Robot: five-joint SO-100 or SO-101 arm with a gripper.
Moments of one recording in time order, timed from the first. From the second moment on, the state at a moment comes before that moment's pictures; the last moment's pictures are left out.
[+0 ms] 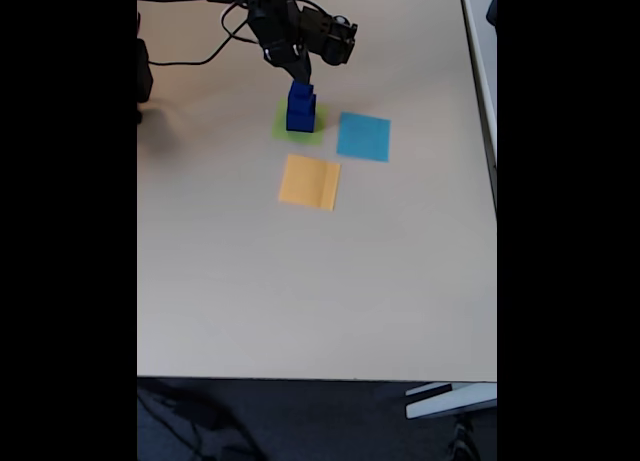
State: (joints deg) arm 6.9 91.8 87.0 65.9 90.6
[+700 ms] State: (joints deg) arm 6.9 91.8 87.0 65.7 90.6
